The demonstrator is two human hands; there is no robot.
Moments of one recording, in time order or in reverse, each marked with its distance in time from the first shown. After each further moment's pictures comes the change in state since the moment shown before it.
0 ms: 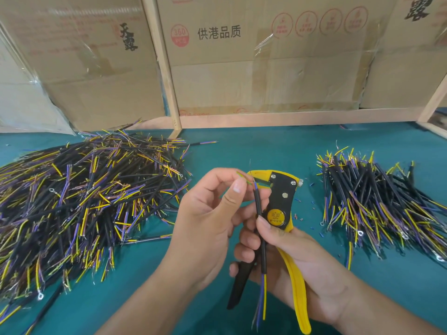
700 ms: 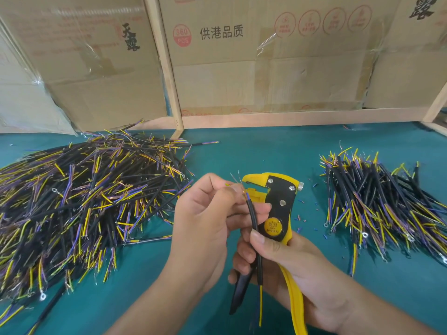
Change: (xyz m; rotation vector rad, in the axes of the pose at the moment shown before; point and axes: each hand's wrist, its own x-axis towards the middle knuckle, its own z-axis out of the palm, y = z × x) left_hand 0.001 0.002 0.004 -0.022 0.211 0.061; right_hand 0.001 0.007 0.004 -0.142 0.004 -0.051
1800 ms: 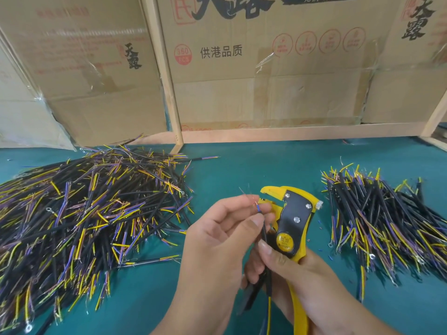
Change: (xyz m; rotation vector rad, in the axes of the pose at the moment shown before) left_hand -0.003 -0.009 0.006 0.025 -0.032 -0.038; right_hand 0.013 0.002 -0.012 -0.106 0.147 -0.176
